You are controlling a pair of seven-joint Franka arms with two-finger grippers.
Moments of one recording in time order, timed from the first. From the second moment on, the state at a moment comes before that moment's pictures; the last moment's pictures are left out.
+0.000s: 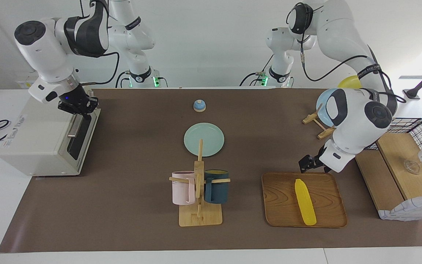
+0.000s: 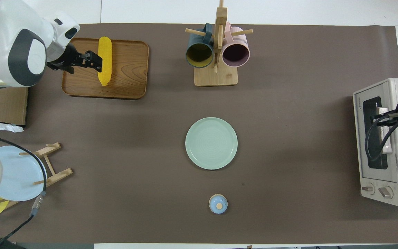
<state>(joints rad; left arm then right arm) -0.15 0.61 0.01 -1.27 -0.10 1.88 -0.06 -0.17 -0.07 0.03 -1.95 -0.05 1.83 -0.24</state>
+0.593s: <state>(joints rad) -0.15 0.79 0.00 -1.18 -0.11 2.07 -0.05 -0.21 -0.05 0.03 -1.98 -0.12 1.86 -0.17</state>
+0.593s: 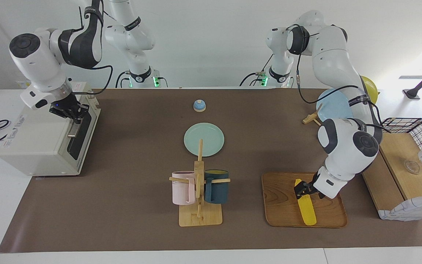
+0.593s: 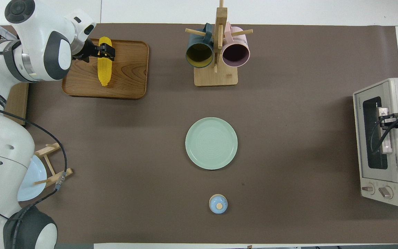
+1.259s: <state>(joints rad) -0.15 0.82 -0.01 -1.17 -0.11 2.15 -0.04 -0.22 -0.06 0.03 -2.02 -0.12 1.89 -0.17</state>
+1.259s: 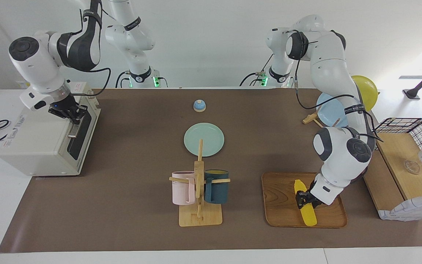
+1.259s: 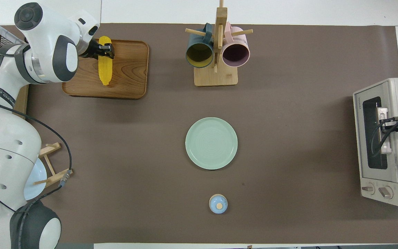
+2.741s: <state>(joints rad) -0.64 0.20 -0.02 -1.84 -0.18 2.19 -0.65 -0.05 0.04 0.06 -2.22 -0.02 2.21 -0.09</state>
